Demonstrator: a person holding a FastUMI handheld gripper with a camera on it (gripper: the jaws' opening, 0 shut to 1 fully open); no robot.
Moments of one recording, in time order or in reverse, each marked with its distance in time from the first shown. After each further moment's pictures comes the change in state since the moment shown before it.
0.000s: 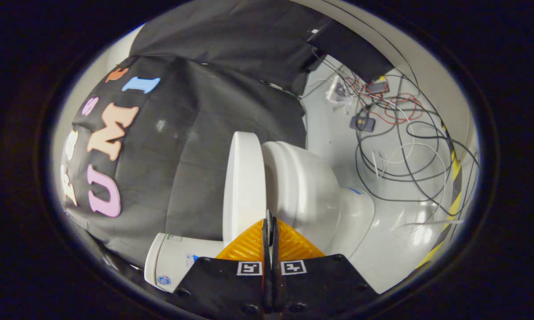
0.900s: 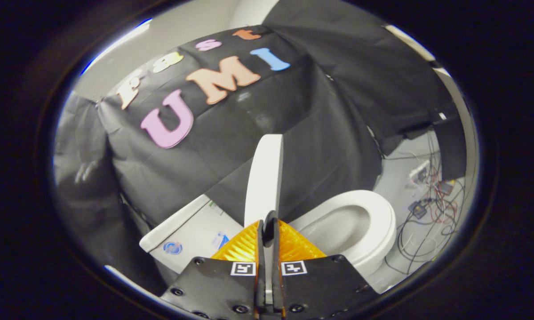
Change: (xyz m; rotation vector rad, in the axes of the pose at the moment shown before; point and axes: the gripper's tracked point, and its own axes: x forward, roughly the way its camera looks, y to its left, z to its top) arm -0.051 0.185 -0.034 -0.679 -0.064 0.311
